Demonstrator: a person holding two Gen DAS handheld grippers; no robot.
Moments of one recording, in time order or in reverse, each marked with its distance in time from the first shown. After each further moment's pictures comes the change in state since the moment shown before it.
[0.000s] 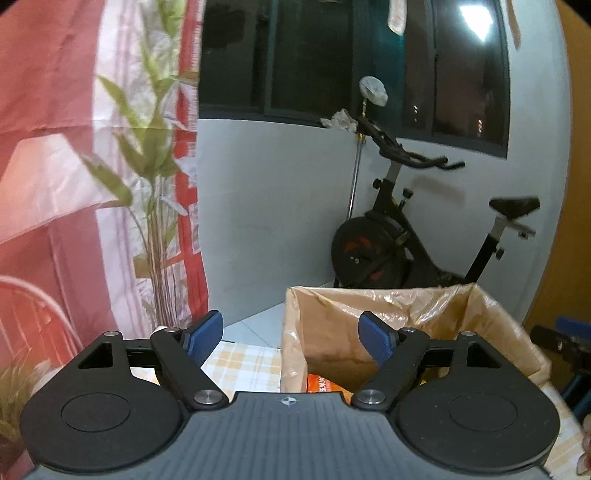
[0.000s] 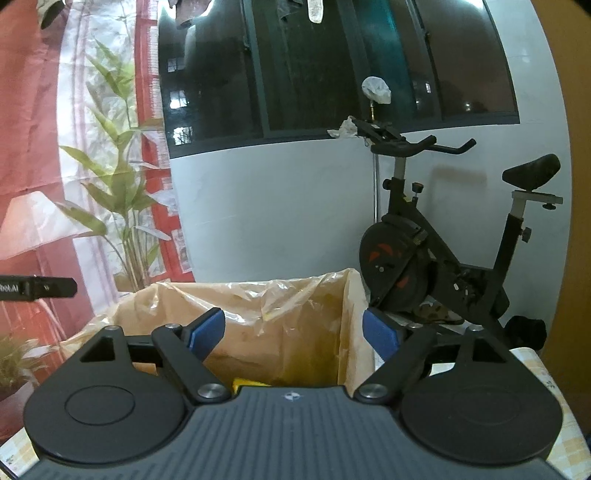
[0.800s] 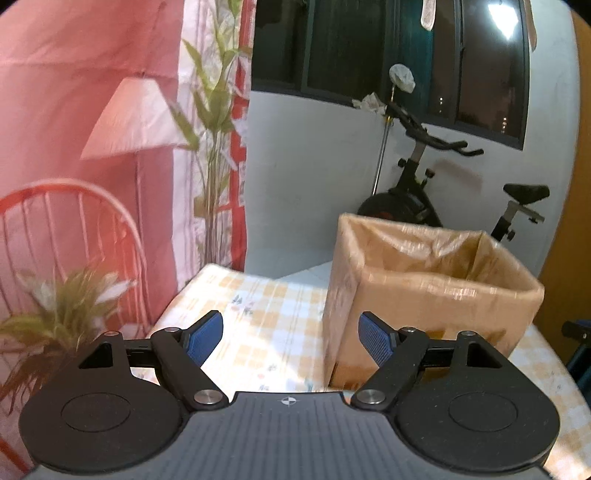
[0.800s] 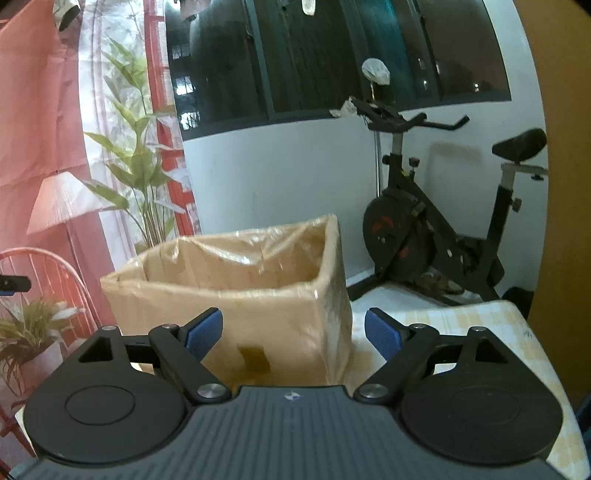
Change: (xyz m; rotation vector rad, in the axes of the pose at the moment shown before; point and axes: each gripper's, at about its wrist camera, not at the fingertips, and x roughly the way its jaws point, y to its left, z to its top) left arm -0.088 0.053 -0.084 -0.055 0.076 0.064; right arm -0.079 -0.023 -0.057 0.023 0.085 0.028
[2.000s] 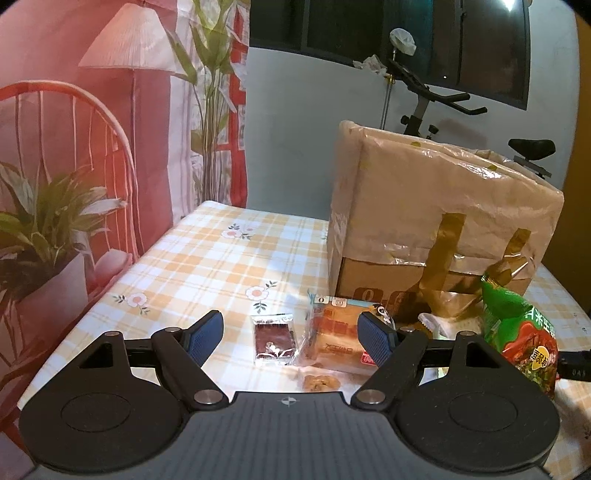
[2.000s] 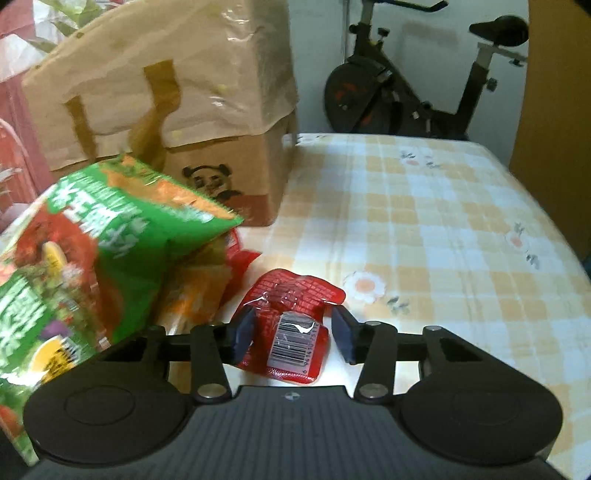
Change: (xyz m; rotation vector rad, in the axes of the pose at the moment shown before) left arm 0.037 -0.008 -0.099 0.010 0.075 0.010; right arm 0.055 -0.033 -0.141 -0.018 0.356 -0.176
